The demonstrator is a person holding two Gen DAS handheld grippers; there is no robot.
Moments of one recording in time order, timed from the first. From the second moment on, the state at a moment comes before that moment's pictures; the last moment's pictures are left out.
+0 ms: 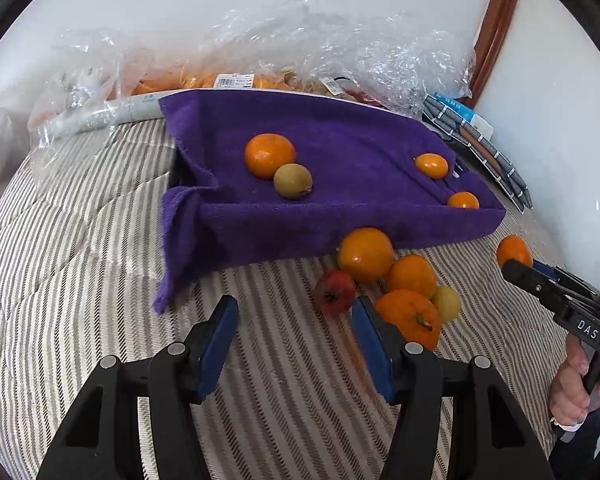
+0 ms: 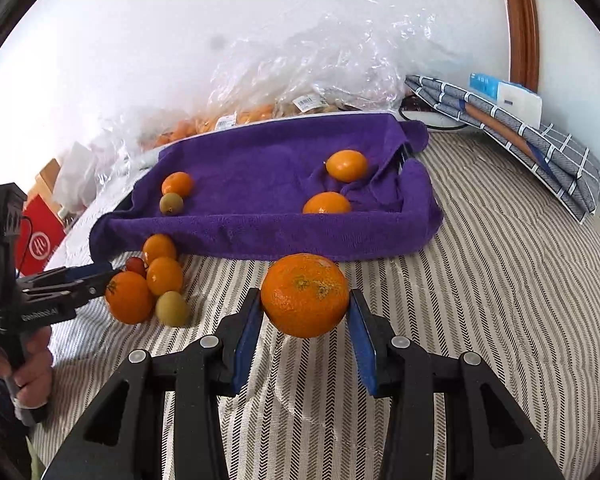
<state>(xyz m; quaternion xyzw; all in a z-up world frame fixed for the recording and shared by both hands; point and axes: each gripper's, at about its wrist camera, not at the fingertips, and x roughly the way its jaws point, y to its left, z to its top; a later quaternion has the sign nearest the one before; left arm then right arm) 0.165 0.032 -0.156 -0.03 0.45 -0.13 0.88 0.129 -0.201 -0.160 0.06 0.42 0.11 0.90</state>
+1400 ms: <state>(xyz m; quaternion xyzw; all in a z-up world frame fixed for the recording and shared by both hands) 0.157 0.042 -0.132 -0.09 0.36 -0.10 0.92 0.124 -0.211 -0.155 0.09 0.40 0.11 0.90</state>
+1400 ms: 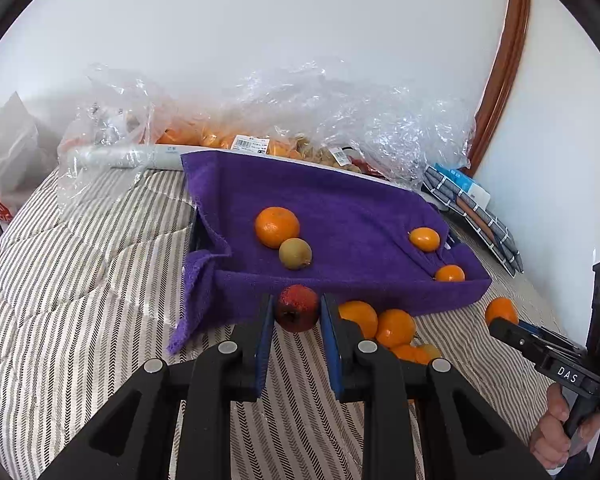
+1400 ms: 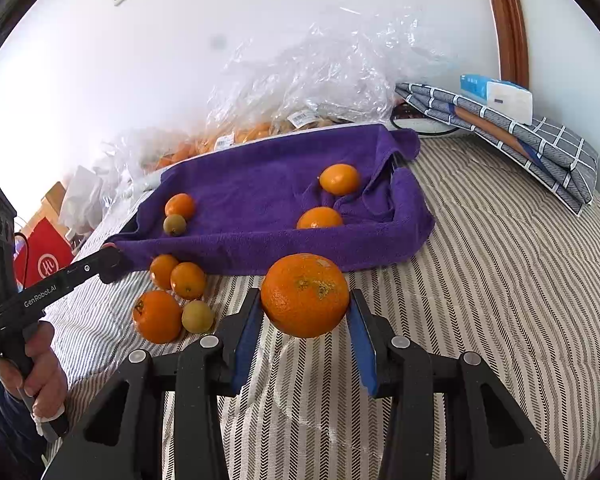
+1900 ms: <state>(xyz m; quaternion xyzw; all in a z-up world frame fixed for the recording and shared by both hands) 0.151 0.049 -0.122 -0.09 0.33 -0.08 0.94 0.123 -0.217 -0.148 0.10 0.40 0.10 0.91</state>
